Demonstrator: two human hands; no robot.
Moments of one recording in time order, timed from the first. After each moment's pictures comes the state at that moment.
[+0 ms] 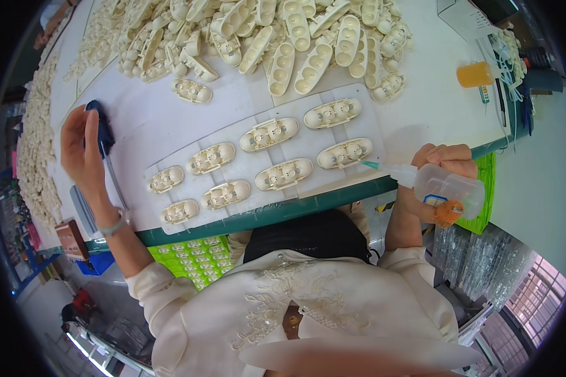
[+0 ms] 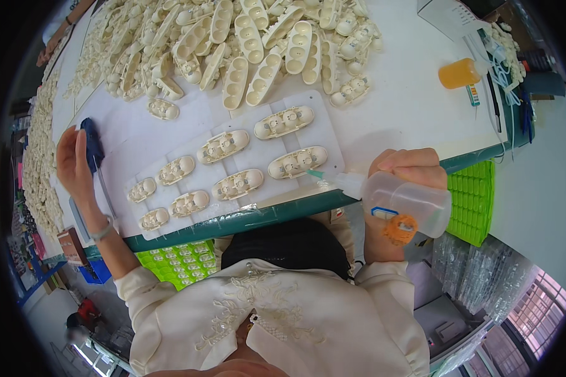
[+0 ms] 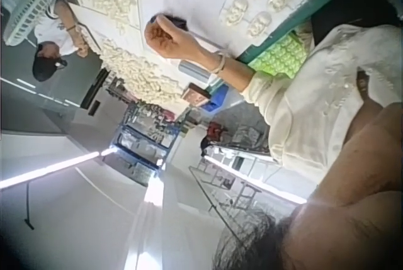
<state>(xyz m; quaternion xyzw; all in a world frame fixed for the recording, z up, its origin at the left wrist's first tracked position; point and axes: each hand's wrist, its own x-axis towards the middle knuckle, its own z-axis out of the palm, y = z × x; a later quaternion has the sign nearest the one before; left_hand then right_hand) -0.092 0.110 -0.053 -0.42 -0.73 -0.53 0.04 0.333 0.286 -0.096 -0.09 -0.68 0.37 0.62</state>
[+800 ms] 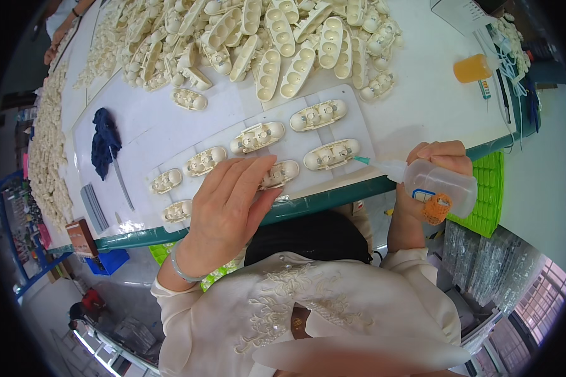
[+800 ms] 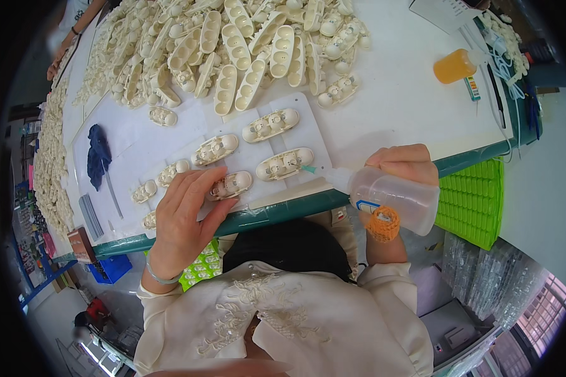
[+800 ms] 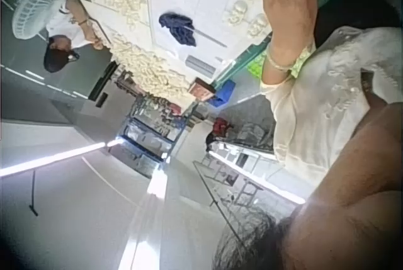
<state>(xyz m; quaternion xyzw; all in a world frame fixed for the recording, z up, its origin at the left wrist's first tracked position) 0.115 0.140 -0.024 -0.69 -0.68 -0.24 -0.12 0.351 0.291 -0.089 -0.13 -0.75 0.34 0.56</state>
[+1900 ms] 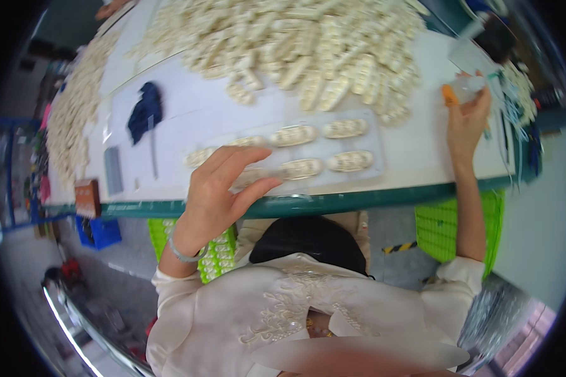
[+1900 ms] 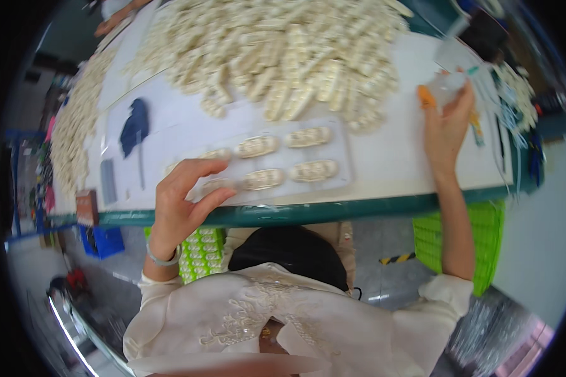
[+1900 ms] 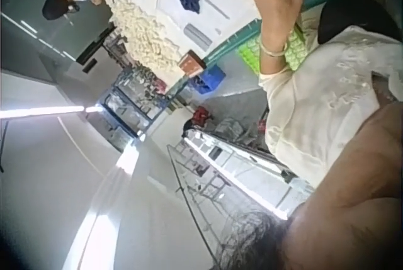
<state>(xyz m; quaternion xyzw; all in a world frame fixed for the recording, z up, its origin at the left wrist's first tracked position) 0.096 0.112 -0.003 -0.59 -0.74 -0.31 -0.09 0.336 0.412 -0.076 -0.35 -0.75 0.26 0.50</state>
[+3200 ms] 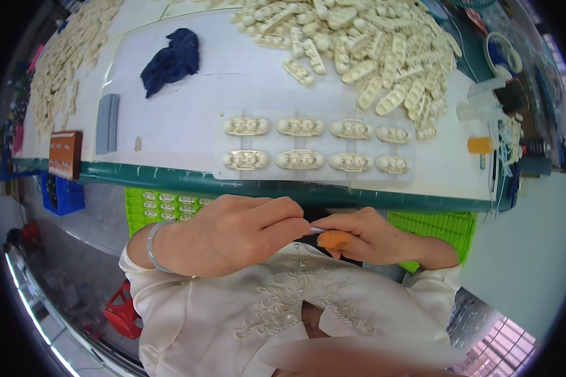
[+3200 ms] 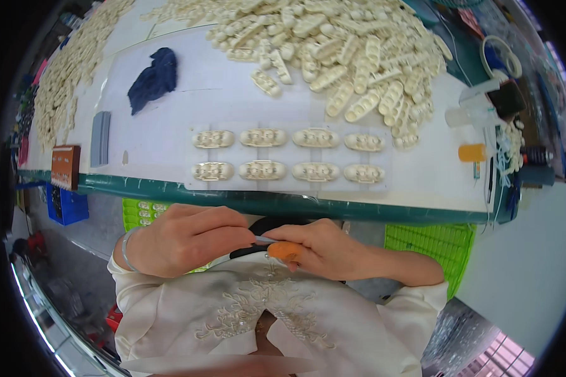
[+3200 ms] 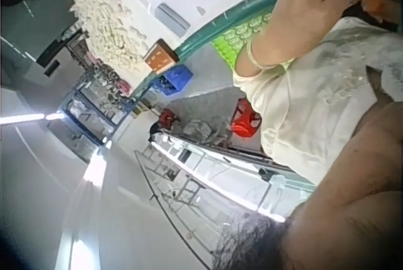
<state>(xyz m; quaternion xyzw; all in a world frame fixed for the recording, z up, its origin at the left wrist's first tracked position) 0.072 0.043 0.029 -0.75 -0.54 -0.30 -0.22 0.252 0.209 0.012 -0.13 -0.68 0.66 -0.27</state>
